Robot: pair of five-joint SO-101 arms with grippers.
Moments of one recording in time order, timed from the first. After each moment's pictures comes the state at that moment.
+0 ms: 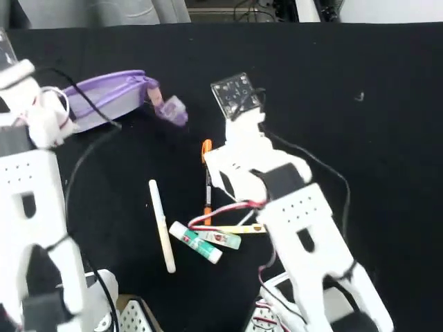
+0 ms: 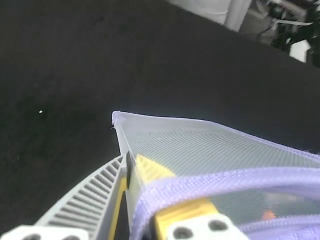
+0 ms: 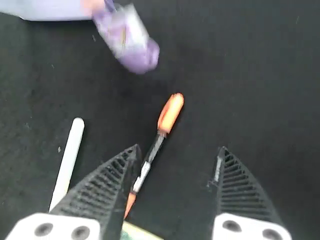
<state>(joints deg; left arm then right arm) -20.0 -26.4 10.7 66.7 11.9 -24.3 -36.1 37.1 60.4 -1.9</state>
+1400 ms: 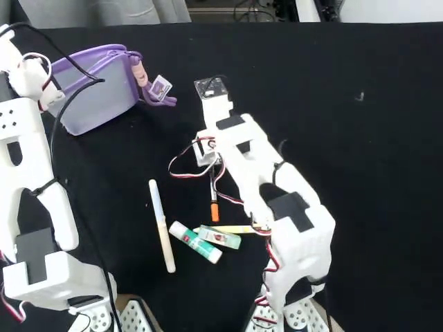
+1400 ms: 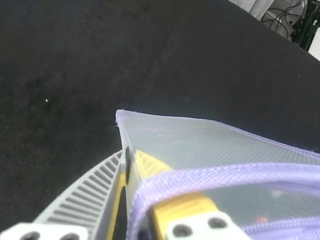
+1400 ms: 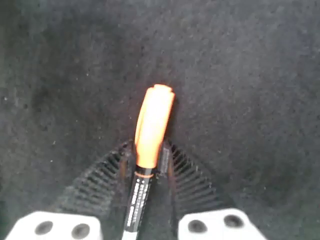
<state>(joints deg) -22.8 0.8 -21.0 81.3 15.4 -21.7 21.8 12.0 50.1 -5.4</state>
